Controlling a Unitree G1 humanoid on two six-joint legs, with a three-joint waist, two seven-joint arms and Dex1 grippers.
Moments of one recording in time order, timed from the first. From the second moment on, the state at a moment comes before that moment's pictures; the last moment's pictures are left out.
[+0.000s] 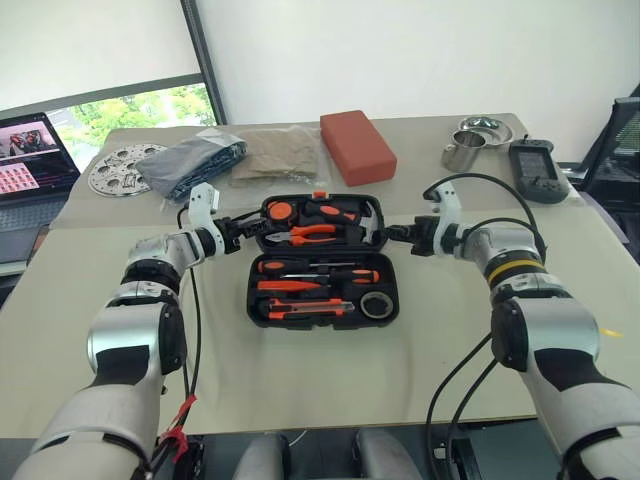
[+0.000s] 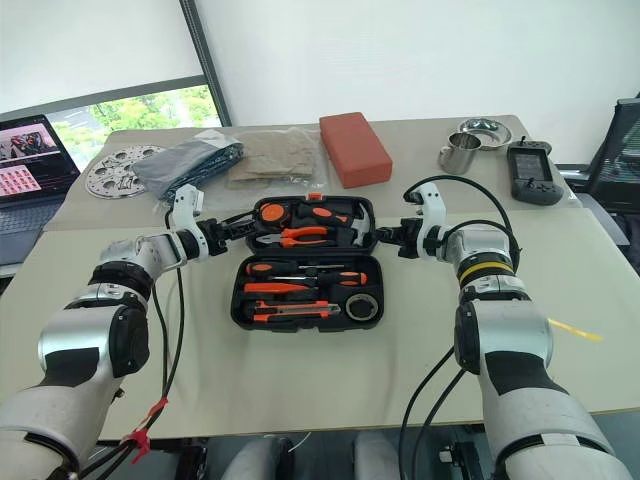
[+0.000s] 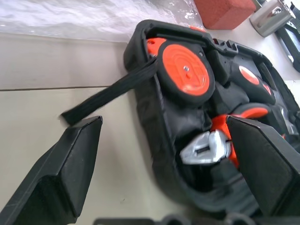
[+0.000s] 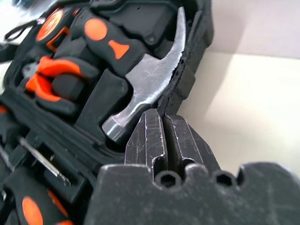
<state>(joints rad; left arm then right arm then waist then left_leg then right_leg) -1.09 0.45 0.22 1.24 -0.30 0.48 -0.79 -1.14 -0.43 -0.08 1.23 0.13 0.45 0.96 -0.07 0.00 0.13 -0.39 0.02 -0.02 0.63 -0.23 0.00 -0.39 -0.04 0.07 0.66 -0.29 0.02</state>
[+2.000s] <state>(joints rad) -0.57 0.66 -0.03 0.57 0.25 -0.75 -0.70 -0.88 -0.53 -0.04 1.10 0.04 -0.60 1.12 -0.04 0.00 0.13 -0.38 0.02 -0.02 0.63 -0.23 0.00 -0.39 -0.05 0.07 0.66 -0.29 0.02</state>
